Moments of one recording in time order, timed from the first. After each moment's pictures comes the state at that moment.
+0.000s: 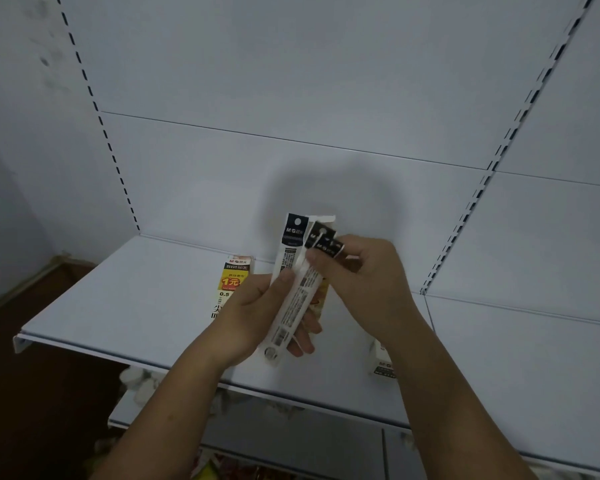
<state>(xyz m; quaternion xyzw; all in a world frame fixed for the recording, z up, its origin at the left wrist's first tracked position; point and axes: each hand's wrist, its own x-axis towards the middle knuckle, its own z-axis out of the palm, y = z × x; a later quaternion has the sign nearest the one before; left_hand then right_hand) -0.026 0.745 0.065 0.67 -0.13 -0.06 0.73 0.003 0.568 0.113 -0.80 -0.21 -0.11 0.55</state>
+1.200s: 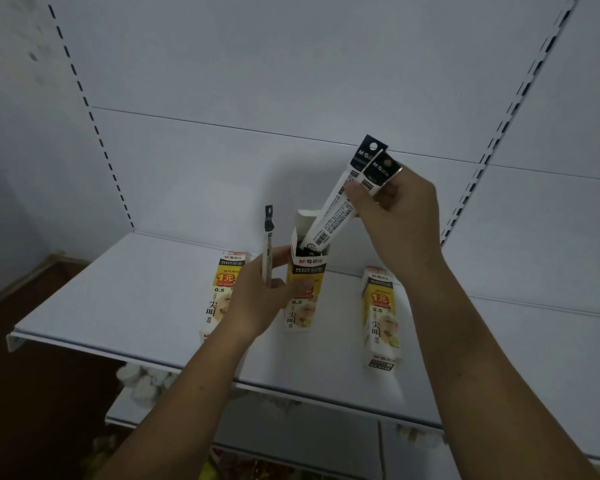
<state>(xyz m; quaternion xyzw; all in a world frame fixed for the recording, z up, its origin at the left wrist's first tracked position) 0.023 0.733 0.026 0.75 -0.06 0.11 0.65 0.040 0.547 0.154 -0.78 -0.17 -0.26 0.55</state>
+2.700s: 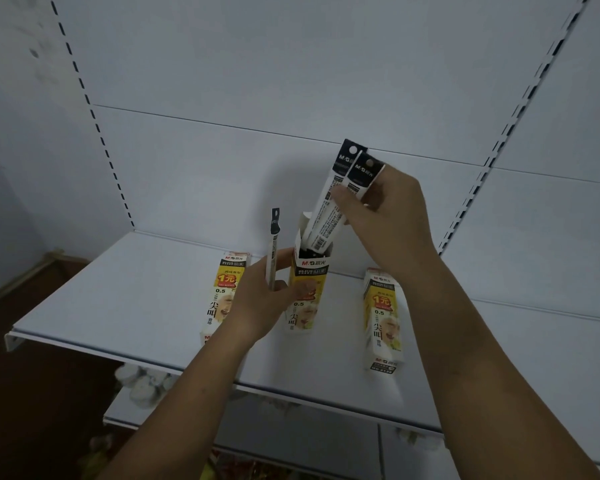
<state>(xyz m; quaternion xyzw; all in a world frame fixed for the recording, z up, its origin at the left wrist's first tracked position) 0.025 0.733 0.025 0.75 -0.07 0.10 0.65 0.044 0.559 0.158 -0.80 -0.24 -0.23 0.50</state>
